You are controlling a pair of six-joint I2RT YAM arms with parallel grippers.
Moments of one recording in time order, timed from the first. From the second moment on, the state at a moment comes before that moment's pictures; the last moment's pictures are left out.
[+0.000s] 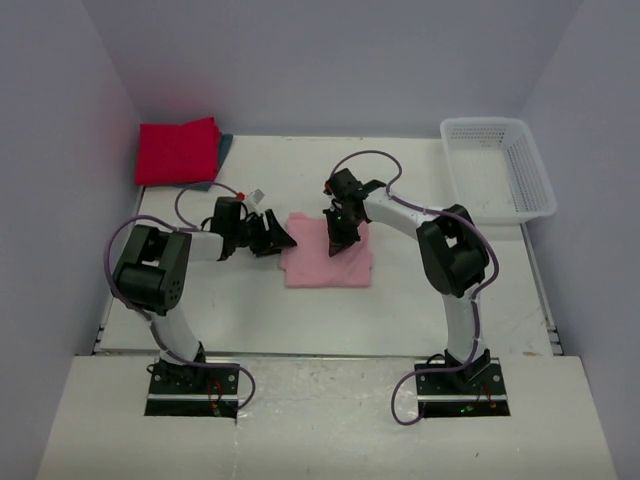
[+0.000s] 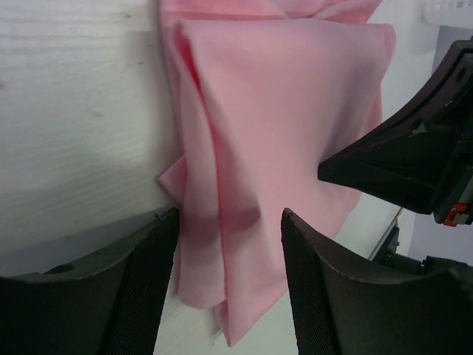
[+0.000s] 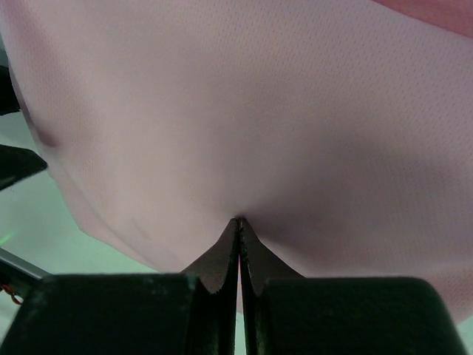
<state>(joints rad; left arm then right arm) -0.19 1.77 0.75 0.23 0.64 -0.60 0.60 2.09 1.56 -0.72 -0.24 0.44</state>
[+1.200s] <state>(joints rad) -0.32 1.81 1.13 -0.11 0.28 -0.41 0.65 1.60 1.41 -0.75 -0.05 0.44</state>
